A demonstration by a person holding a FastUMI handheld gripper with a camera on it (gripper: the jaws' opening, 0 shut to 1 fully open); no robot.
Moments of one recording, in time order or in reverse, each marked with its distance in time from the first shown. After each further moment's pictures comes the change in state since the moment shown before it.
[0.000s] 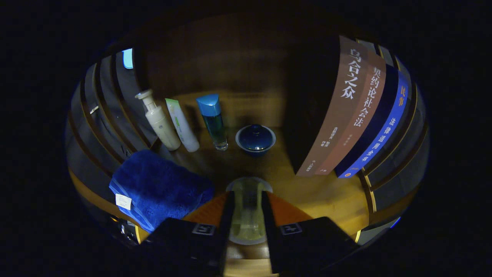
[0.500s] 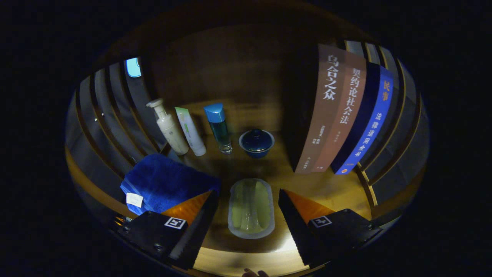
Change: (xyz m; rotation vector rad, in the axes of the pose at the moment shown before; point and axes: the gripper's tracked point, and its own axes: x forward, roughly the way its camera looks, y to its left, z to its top) arm -0.037 -0.002 -0.006 0.034 -0.081 0.019
